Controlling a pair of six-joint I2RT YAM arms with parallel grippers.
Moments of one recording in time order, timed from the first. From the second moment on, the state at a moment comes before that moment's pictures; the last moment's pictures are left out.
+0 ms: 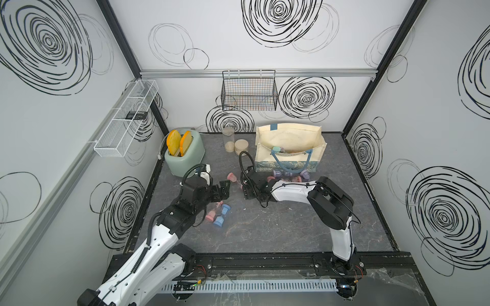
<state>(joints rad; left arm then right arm) -0.43 0.78 0.68 -0.43 -0.04 -0.54 0.92 2.01 1.24 -0.19 0.28 0.50</state>
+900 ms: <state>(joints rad) -0.43 0.78 0.68 -0.43 -0.03 -0.54 0.92 2.03 1.25 -0.18 0.28 0.49</state>
